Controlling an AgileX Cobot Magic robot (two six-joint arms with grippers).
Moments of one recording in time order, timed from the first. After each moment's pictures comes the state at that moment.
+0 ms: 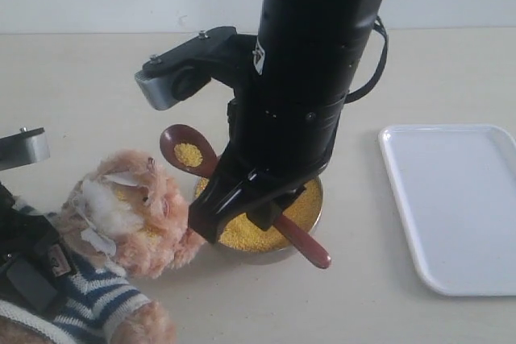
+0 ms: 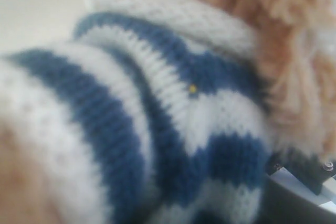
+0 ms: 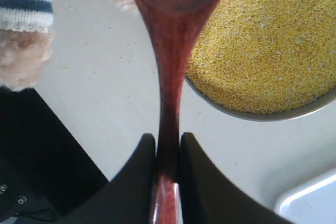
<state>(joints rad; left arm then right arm) -0.16 1.36 -0.68 -0.47 1.22 0.26 0.91 1.64 -1.35 0.14 1.22 -0.10</state>
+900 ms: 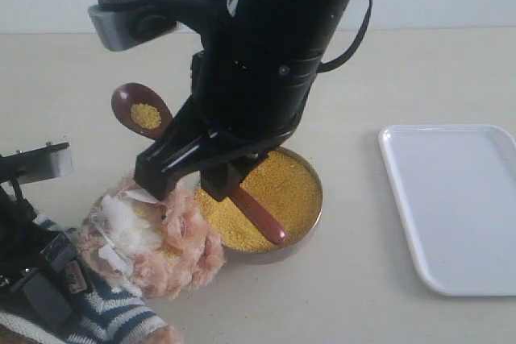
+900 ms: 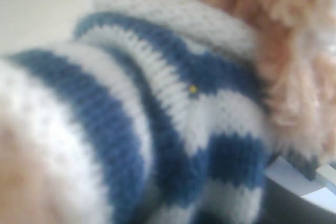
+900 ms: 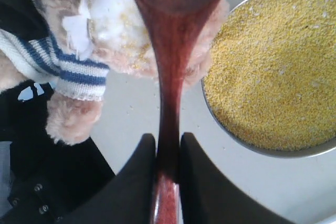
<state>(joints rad) -0.23 1.40 -0.68 -0.51 1.22 0.27 0.91 1.64 -1.46 0.22 1.22 -0.12</state>
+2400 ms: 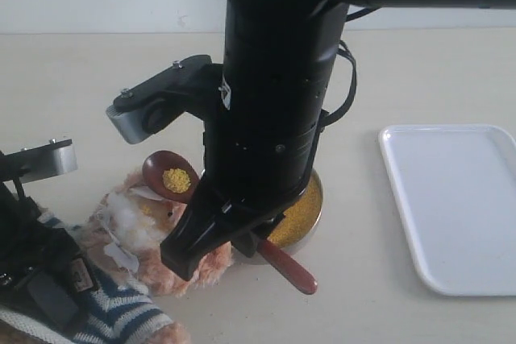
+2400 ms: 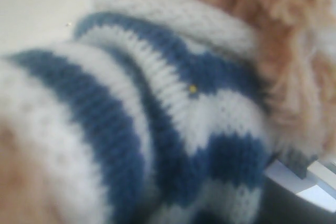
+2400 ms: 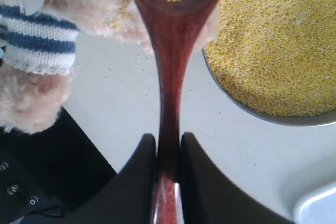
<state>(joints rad) -0.23 1.40 -0.68 -0.54 1.22 0.31 0.98 1.68 -1.36 0.13 1.22 -0.05</state>
